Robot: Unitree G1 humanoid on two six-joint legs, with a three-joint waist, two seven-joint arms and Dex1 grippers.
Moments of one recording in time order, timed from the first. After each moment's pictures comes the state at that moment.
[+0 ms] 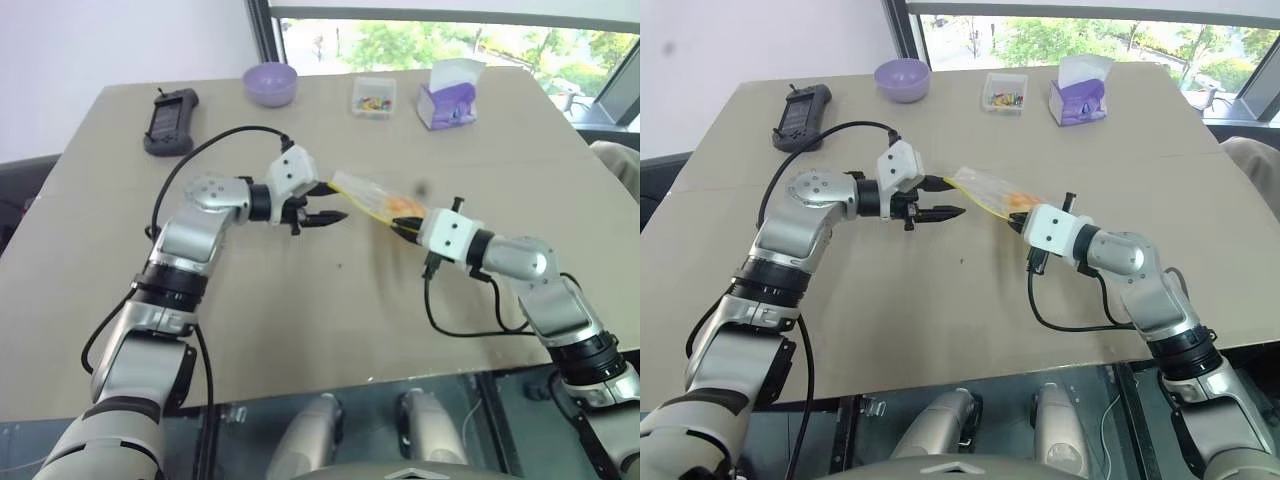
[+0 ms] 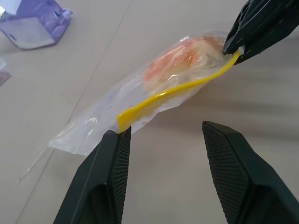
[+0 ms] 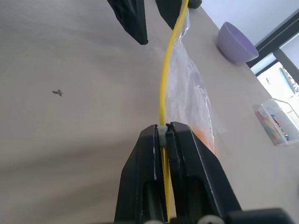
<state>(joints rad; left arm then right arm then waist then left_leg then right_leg) -0.82 0.61 -0.18 0.27 -0.22 0.26 -1.17 -0.46 -0.55 0.25 -0.16 -0.17 0.04 0.75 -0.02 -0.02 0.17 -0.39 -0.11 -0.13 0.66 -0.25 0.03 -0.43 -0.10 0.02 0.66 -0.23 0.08</state>
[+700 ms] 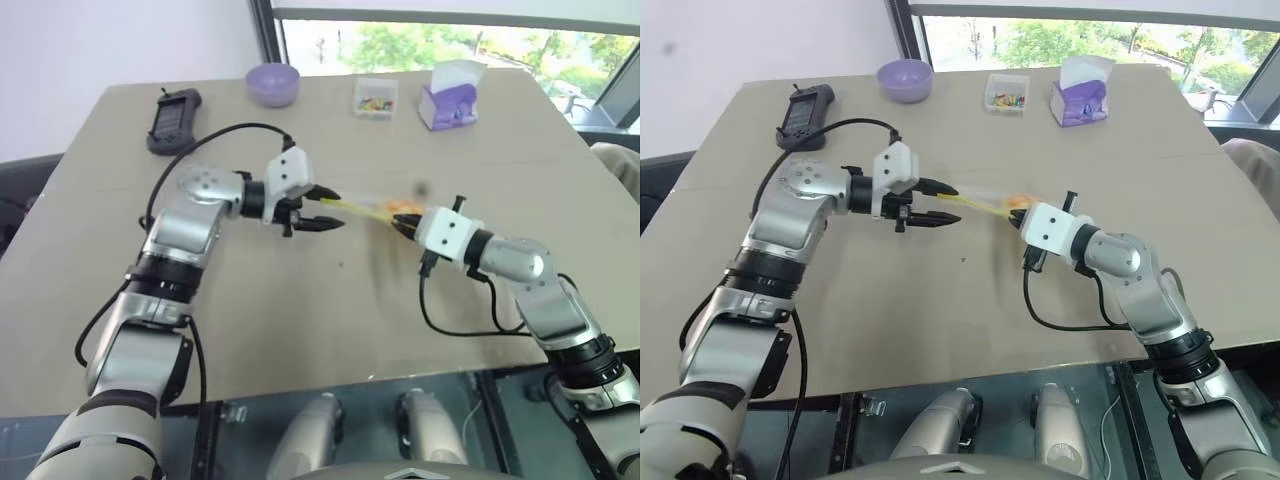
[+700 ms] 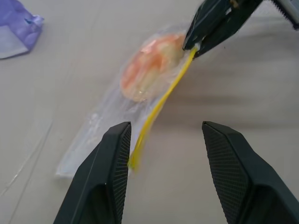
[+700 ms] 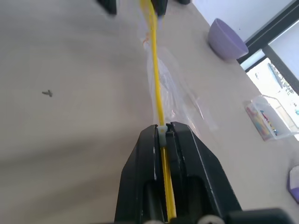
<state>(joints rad) -0.87 0.61 -0.21 0.37 -0.16 0.16 -1.28 -0.45 -0.53 0.25 -0.19 -0.20 0.08 0.72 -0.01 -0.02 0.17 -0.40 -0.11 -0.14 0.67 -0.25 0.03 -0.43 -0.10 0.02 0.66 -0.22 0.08</state>
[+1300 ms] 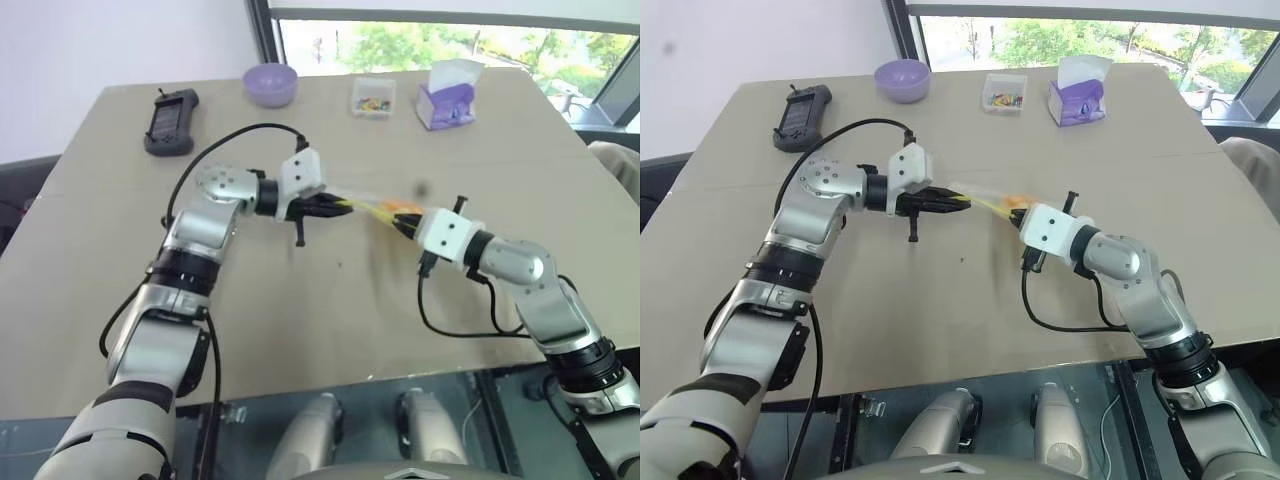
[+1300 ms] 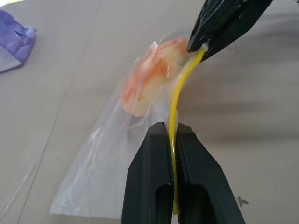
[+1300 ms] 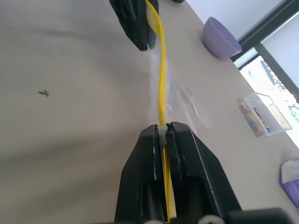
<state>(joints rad) -0.87 0.55 -0.20 0.39 -0.12 0.10 -1.26 -0.44 -0.53 0.25 -0.22 -0.23 0.11 0.69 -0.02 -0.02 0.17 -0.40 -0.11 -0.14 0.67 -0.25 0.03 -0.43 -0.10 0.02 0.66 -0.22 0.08</state>
